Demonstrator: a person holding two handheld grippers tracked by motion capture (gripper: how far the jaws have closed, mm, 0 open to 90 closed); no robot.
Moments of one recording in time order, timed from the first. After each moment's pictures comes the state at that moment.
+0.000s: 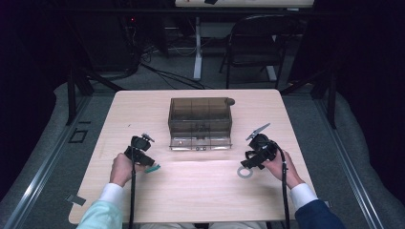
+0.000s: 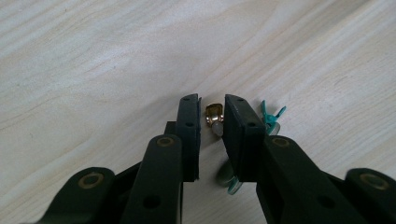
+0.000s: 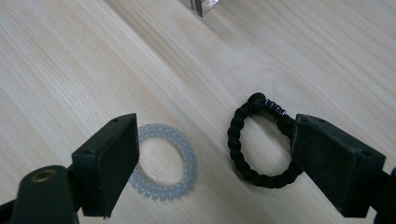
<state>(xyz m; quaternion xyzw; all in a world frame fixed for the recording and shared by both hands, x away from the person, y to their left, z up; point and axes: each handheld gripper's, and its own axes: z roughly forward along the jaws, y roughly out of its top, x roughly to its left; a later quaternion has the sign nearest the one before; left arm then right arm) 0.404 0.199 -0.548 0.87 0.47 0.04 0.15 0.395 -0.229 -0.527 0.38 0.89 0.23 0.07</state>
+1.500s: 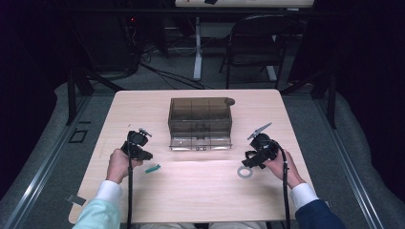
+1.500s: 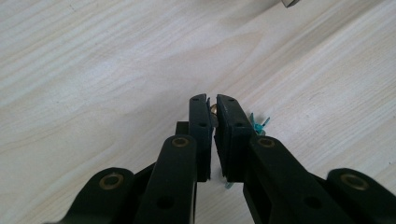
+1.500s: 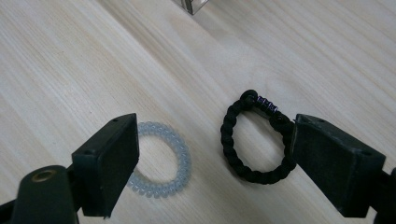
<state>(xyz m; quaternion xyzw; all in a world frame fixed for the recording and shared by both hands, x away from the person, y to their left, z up) 0.405 0.204 -0.521 0.87 0.46 0.06 0.18 0.397 -0.233 -0.525 0.38 0.90 0.22 0.07</state>
